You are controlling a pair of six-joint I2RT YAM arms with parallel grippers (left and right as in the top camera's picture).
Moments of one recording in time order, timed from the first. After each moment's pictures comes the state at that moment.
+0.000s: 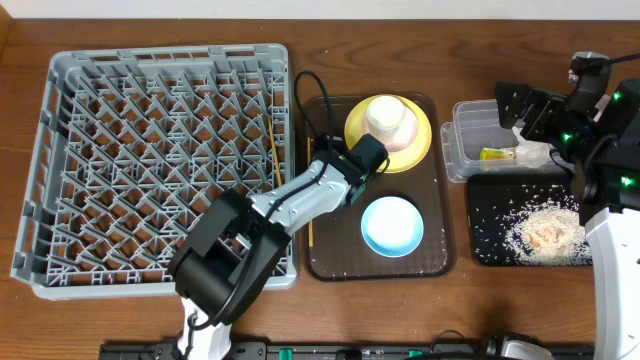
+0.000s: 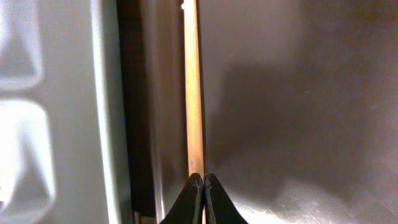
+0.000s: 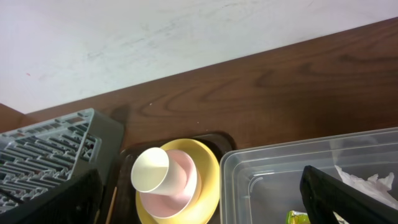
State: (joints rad) left arm -0.71 1.99 1.27 -0.73 -0.45 -0.65; right arm -0.23 1.29 1.11 -0.35 -0.51 0.24
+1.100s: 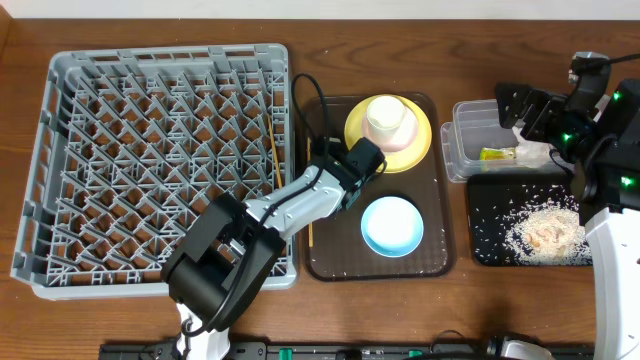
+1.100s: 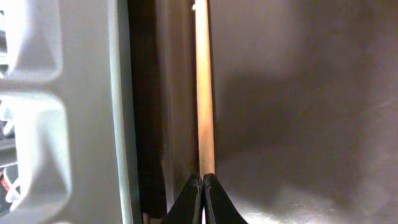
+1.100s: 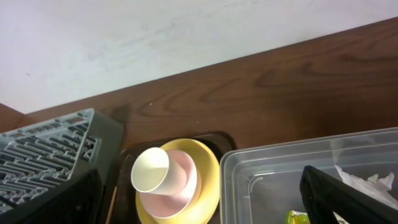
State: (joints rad) left arm -0.71 1.96 1.20 -0.67 -0.47 -0.63; right arm -0.23 1.28 1.11 -0.35 -0.51 0.24
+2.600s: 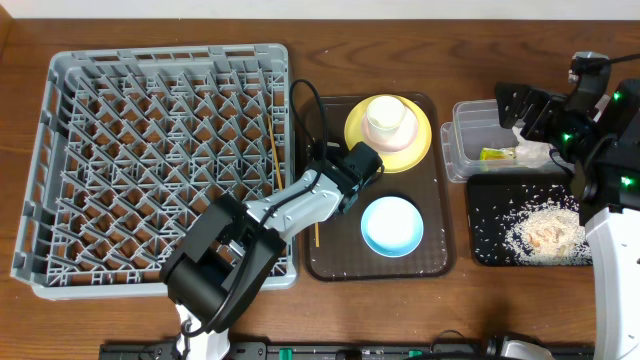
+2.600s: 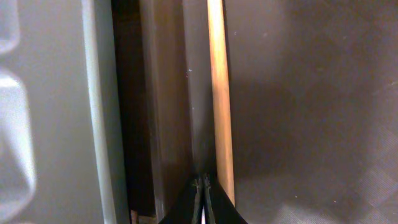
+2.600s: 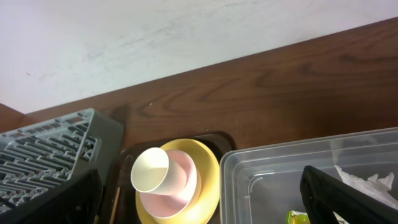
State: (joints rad) left arm -0.71 1.95 1.17 -0.63 -0.44 -0.63; right arm -0.23 1.29 1.11 -0.35 -0.51 0.24
